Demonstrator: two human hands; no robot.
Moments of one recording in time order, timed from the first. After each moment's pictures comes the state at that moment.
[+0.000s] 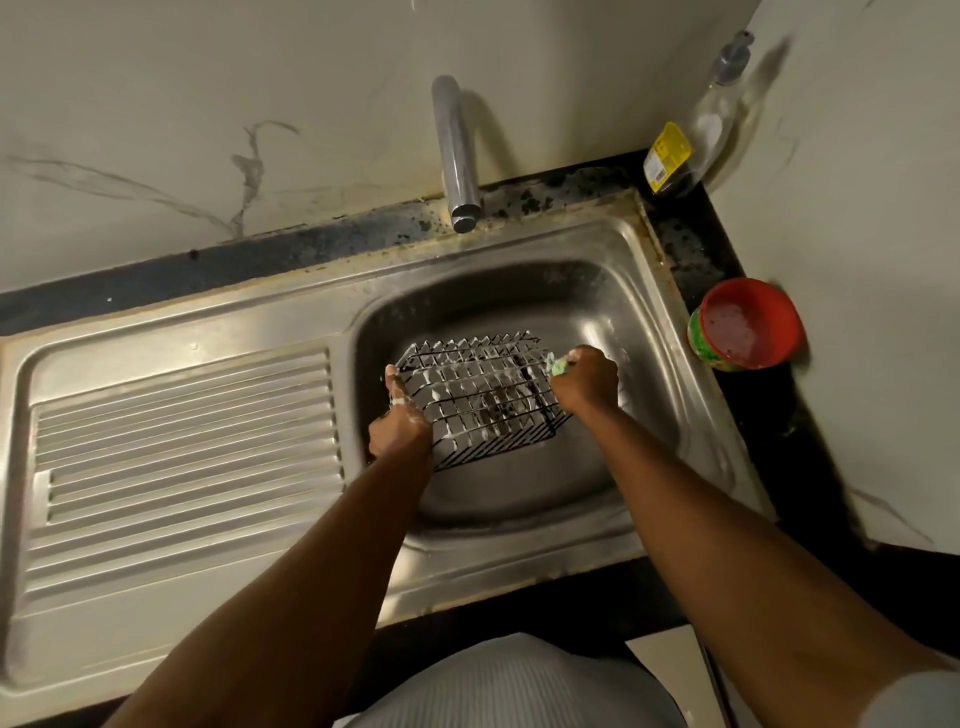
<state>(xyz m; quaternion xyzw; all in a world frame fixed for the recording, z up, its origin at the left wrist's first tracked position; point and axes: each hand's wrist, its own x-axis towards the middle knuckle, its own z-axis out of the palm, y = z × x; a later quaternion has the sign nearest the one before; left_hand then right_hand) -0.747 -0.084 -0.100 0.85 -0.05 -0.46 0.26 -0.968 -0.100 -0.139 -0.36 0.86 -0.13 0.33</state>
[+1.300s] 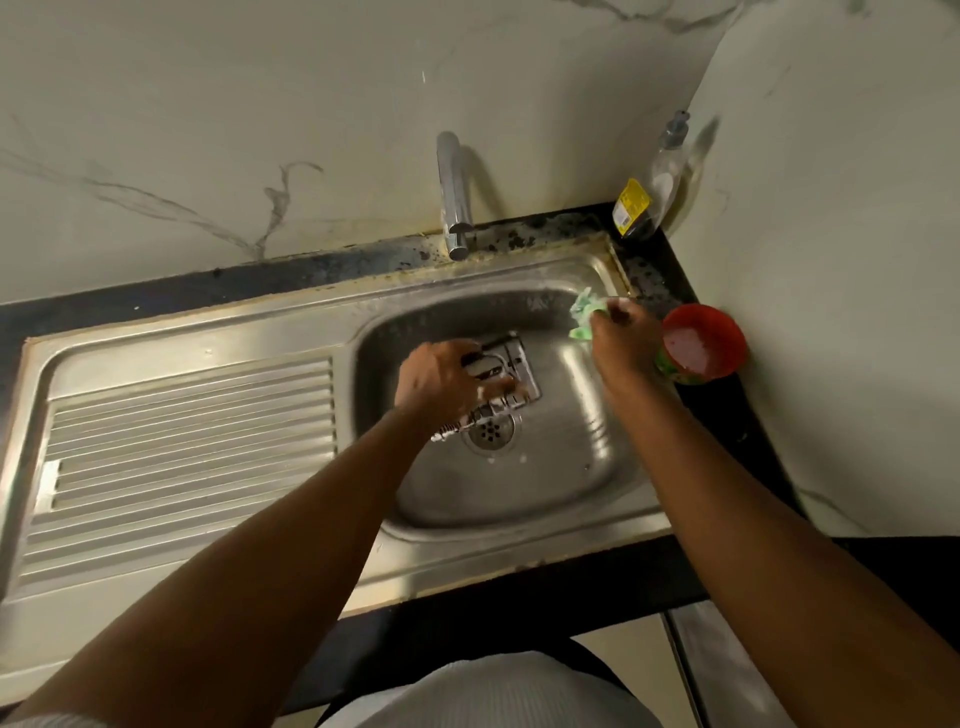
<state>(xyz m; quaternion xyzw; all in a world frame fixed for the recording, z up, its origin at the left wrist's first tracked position) -0.775 -0.108 -0.034 0.60 -0.76 -0.25 0.08 -1.005 -0.101 -0.036 -0.27 0.78 -0.49 0.27</state>
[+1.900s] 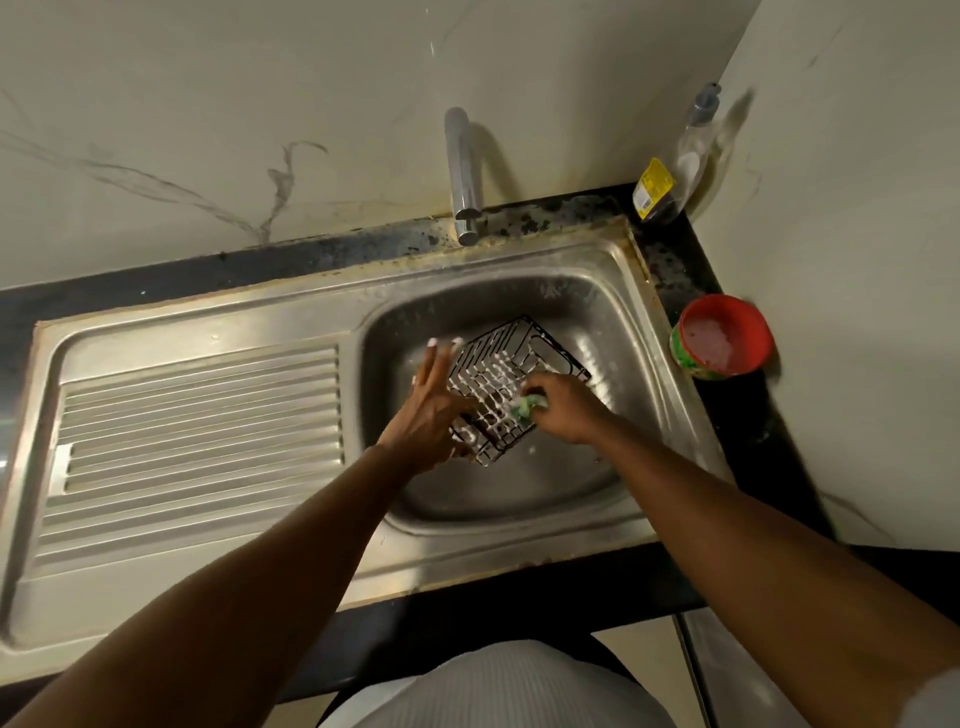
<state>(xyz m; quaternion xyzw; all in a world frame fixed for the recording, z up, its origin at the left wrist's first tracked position) -0.728 -0.074 -0.093 0.47 -0.86 -0.22 0.03 -0.978 -0.065 -0.115 -0.66 0.63 -0.11 0.39</state>
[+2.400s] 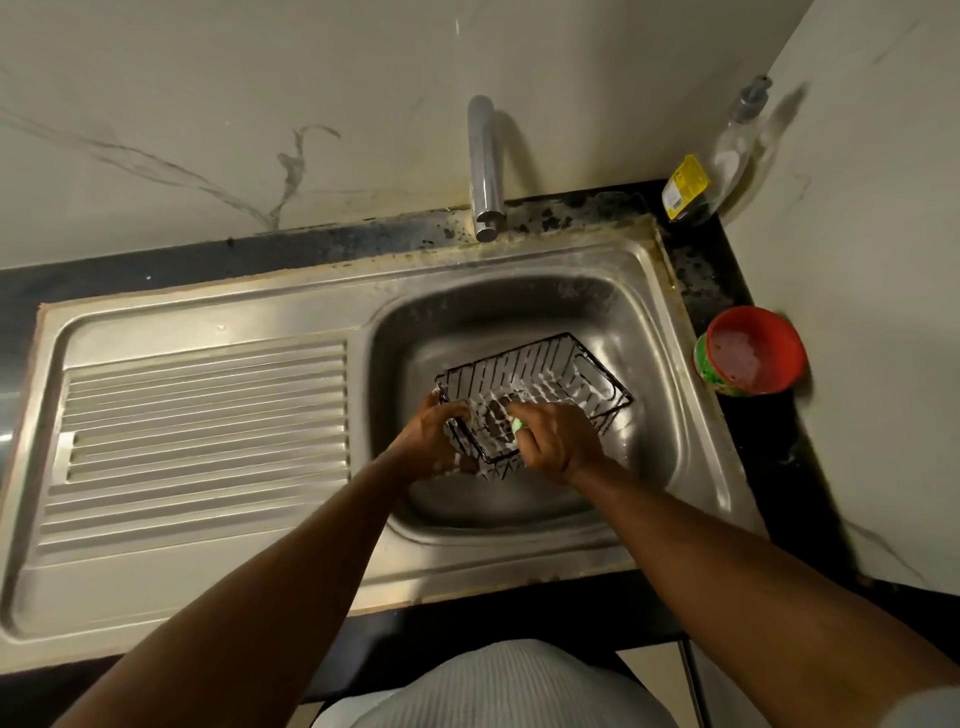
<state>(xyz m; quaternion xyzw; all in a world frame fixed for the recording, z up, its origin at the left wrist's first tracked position) -0.713 -0.071 -0.125 0.58 -0.66 -0.48 0.01 -0.947 -0.044 -0.142 -0.77 0.57 -0.14 0.24</state>
